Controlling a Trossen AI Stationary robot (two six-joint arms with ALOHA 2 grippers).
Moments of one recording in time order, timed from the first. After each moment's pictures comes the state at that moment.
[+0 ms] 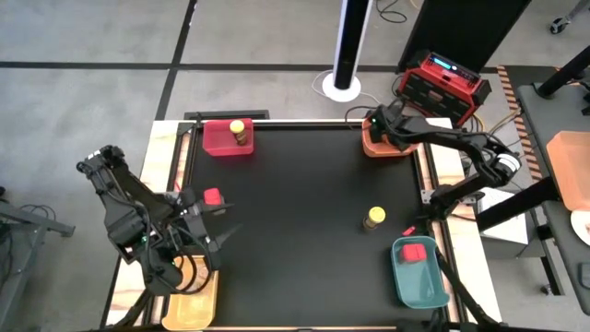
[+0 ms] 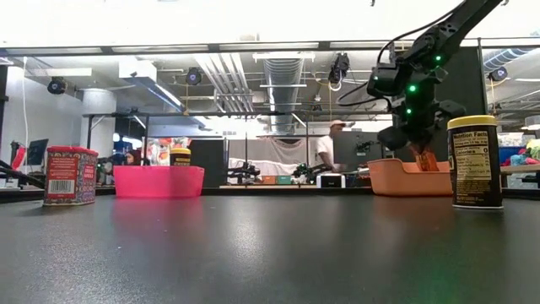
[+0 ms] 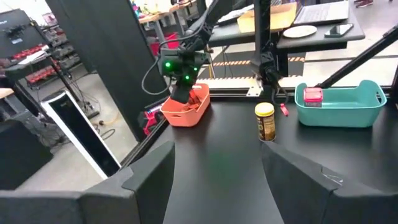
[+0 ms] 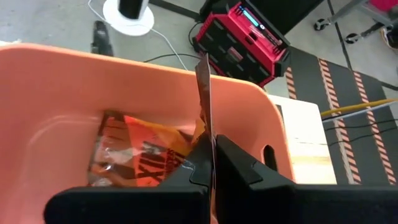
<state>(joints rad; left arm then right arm) -0.88 1.33 1.44 -1.01 -1.26 -0.67 -0.82 1.45 0.86 -0.57 0.74 0.45</state>
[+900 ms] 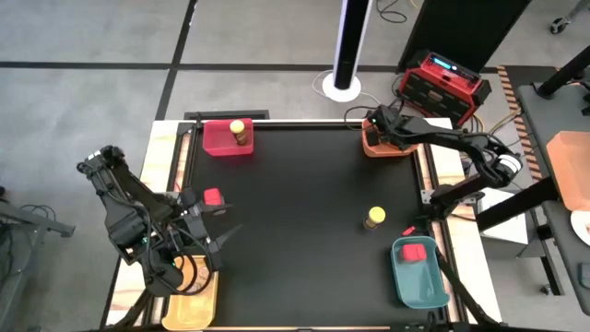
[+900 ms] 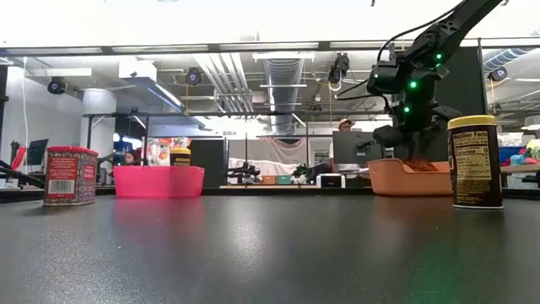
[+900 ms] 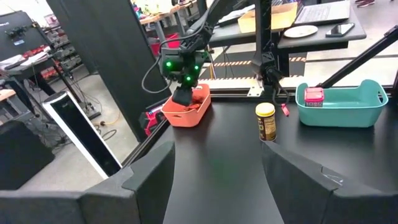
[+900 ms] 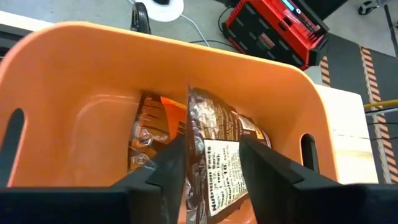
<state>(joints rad) -0.88 1.33 1.44 -1.01 -1.27 -0.67 -0.81 1.44 0.86 -0.57 0.59 0.45</state>
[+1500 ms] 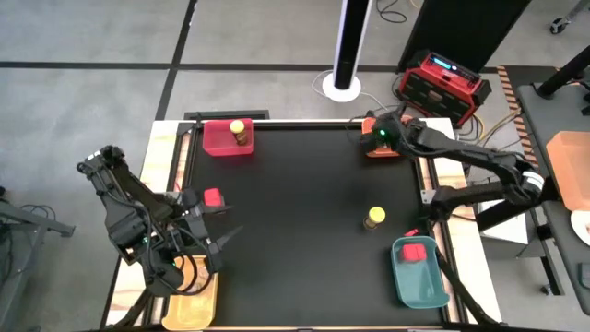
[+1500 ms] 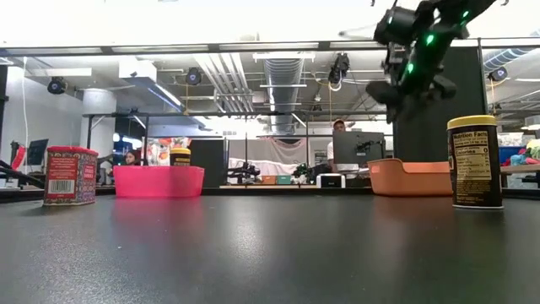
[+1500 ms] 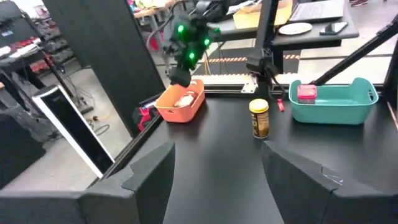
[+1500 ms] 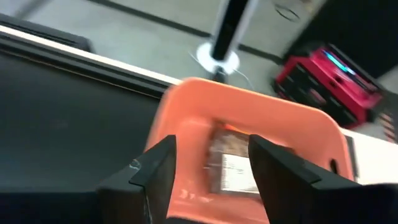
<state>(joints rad) -0.88 1.34 1.44 -1.01 -1.23 -0.69 -0.58 1.18 0.86 -0.60 0.59 0.46</state>
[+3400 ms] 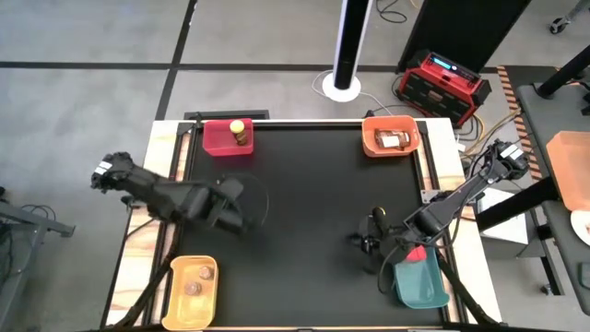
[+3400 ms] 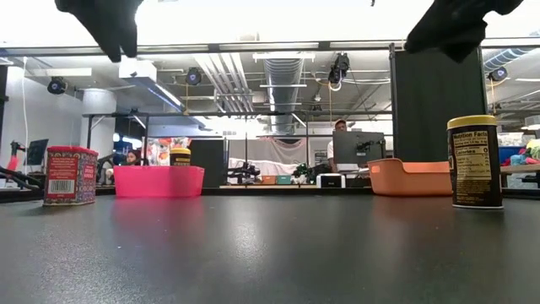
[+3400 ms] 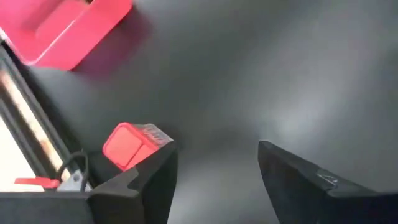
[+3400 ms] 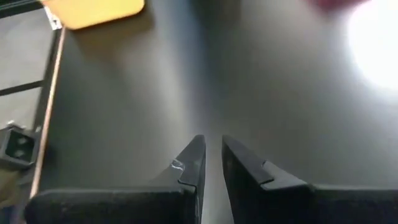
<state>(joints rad) -0.38 1.49 1.44 -1.51 -0.44 -1.26 0.60 1.29 0.86 -0.36 0.52 0.67</state>
